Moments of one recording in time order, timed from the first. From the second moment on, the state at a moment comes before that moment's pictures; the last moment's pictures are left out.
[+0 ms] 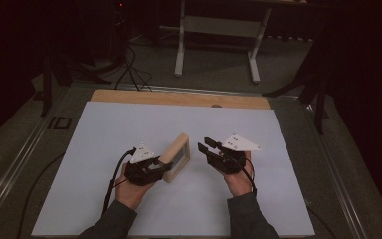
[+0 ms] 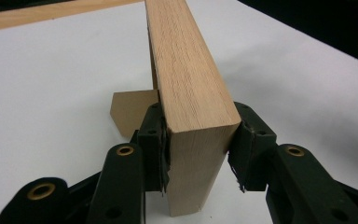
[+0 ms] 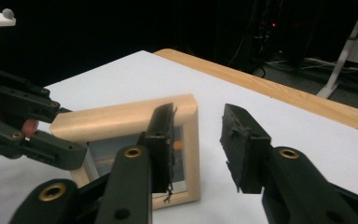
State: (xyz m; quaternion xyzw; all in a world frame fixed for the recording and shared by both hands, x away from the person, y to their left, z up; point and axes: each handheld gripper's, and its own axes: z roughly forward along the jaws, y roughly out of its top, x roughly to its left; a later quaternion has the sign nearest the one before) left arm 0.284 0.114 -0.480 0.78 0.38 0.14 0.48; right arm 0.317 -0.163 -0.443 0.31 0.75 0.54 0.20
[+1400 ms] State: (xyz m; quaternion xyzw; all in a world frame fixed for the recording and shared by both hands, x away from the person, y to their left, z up) left arm 0.262 0.084 -0.481 0.82 0.28 0.16 0.47; right arm 0.322 -0.161 -0.458 0.32 0.76 0.53 0.21
